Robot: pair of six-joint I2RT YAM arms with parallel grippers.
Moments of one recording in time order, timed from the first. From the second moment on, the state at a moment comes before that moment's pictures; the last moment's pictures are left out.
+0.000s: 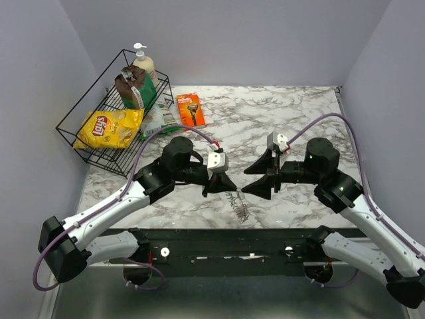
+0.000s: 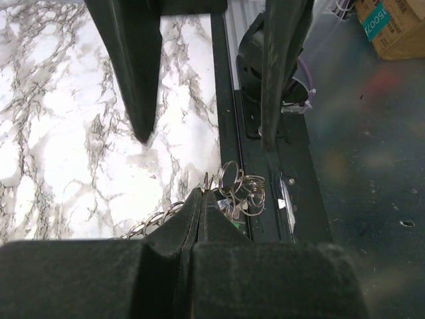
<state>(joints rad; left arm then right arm) -0.82 1.08 0.90 -0.12 0.82 0.12 0.66 0.86 0.89 -0.27 -0.80 0.04</state>
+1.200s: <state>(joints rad) -0.82 0.90 0.61 0.57 0.87 -0.16 0.66 0.70 0.77 -0.09 -0.83 -0.03</state>
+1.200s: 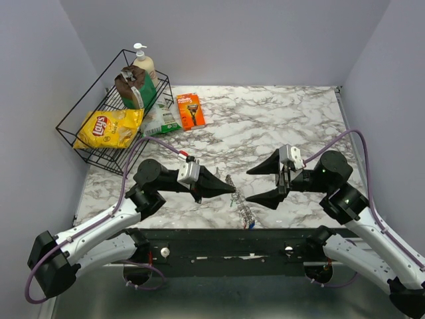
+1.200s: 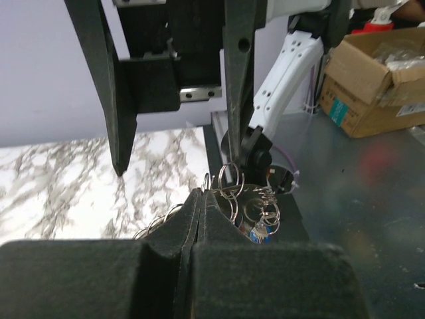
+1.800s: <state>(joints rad) -0.82 0.95 0.61 0.76 0.95 -0.29 0.66 0.73 0.77 0.04 -0.93 0.07</state>
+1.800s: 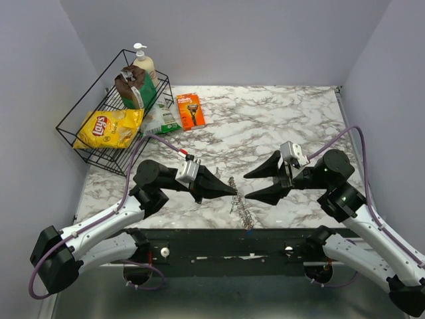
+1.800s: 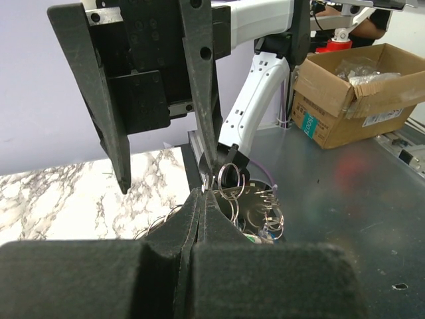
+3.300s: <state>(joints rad) -0.82 0.95 0.61 0.75 0.87 -0.29 0.69 0.80 0.72 0.22 -0.98 0.25</state>
